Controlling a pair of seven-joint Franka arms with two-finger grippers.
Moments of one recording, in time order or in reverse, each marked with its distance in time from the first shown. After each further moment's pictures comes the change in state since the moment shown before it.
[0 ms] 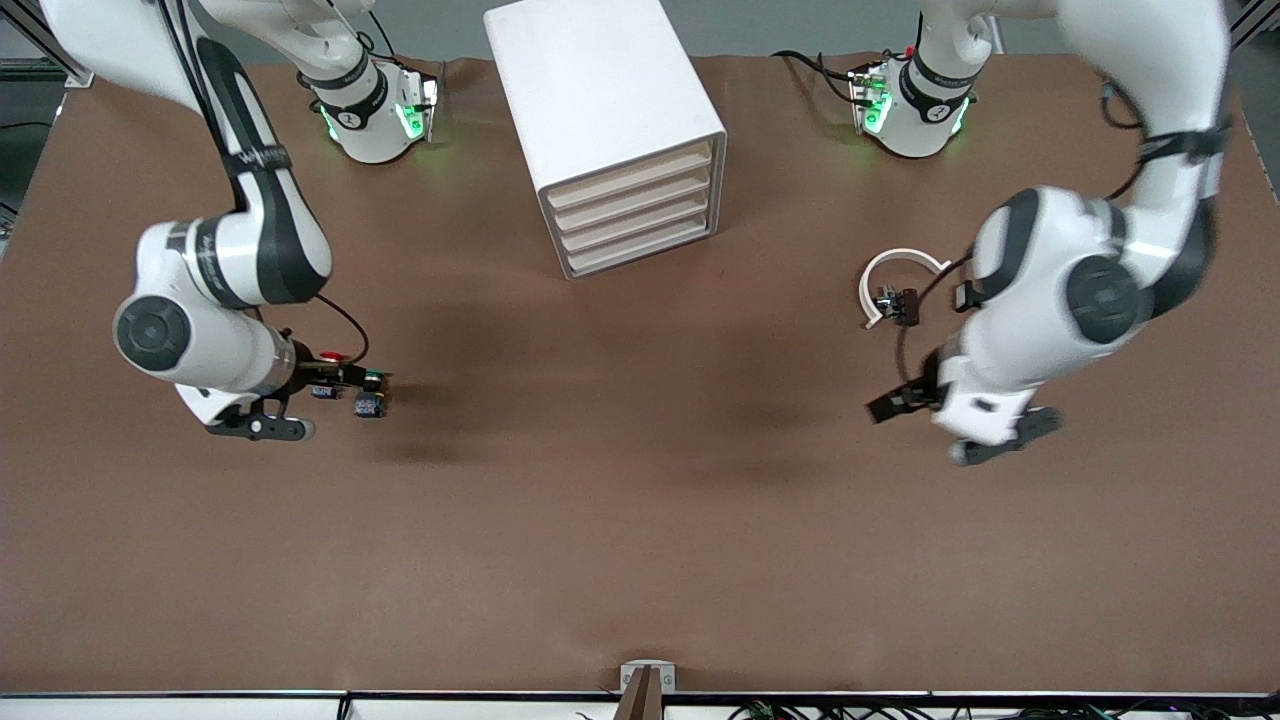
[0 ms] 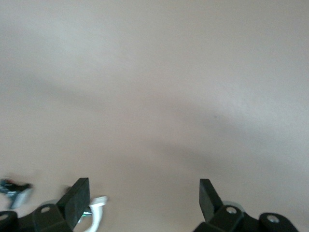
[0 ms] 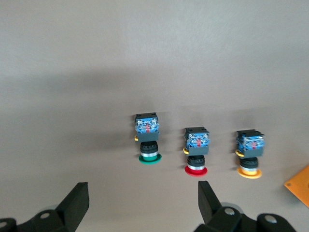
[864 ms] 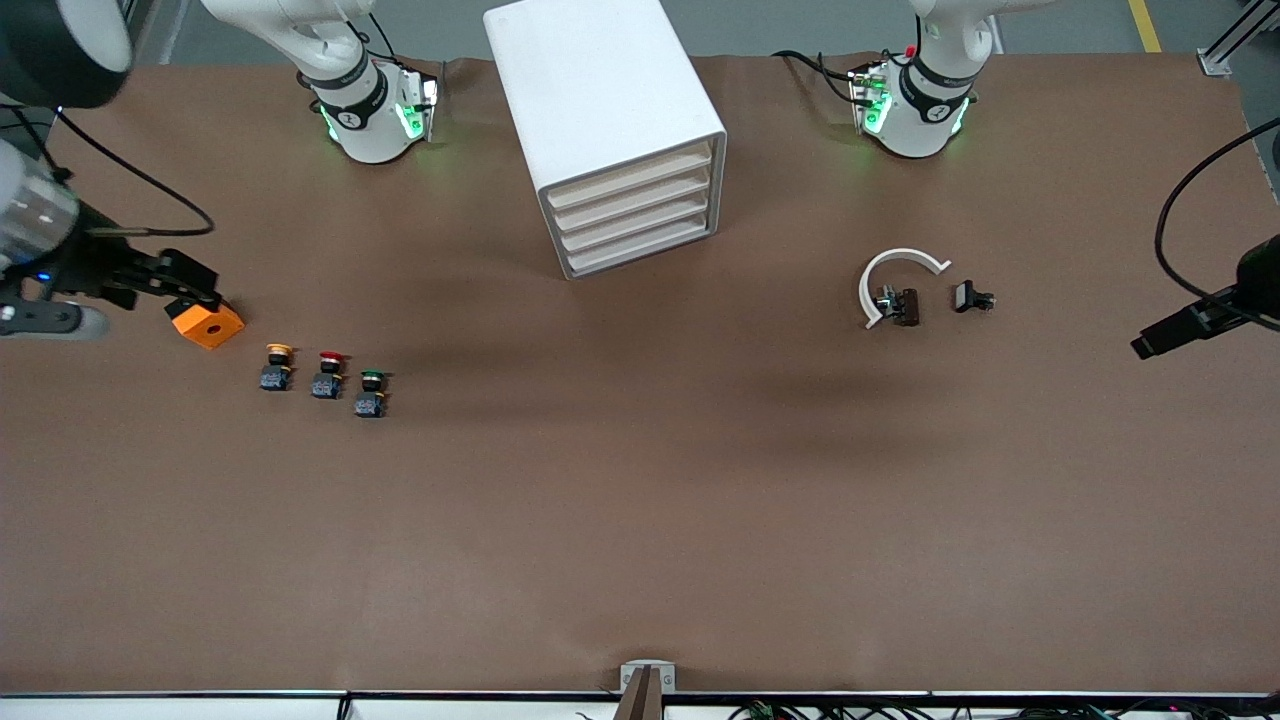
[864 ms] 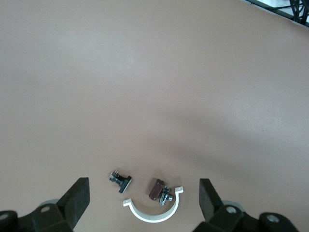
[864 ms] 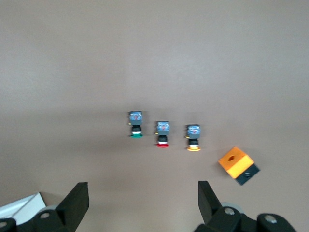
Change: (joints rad) left arm 0.240 -0.141 0.001 0.235 0.073 -0.368 0.212; right arm -0.087 -0.223 -0.004 0.325 -0.001 -0.411 -0.157
